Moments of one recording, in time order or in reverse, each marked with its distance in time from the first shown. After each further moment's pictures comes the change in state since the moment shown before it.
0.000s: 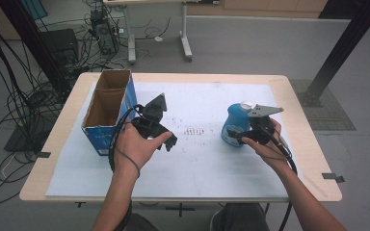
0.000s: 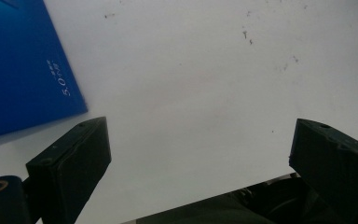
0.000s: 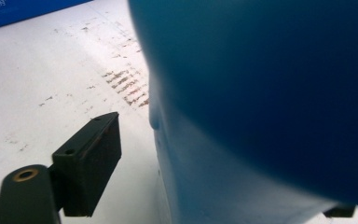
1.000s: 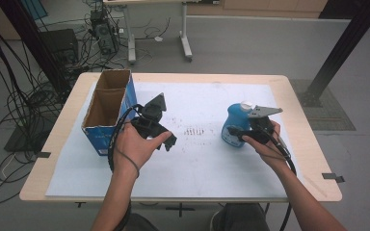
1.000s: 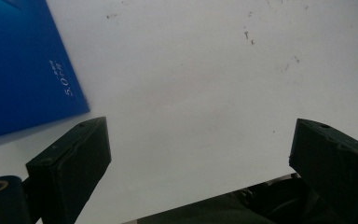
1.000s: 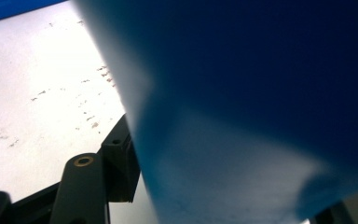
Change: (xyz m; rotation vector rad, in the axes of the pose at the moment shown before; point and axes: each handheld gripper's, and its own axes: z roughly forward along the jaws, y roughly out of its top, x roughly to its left) left arm 0.001 0.000 0.000 -0.003 0.000 -0.002; right arm -0.005 -0.007 0.007 0.011 0.011 0.013
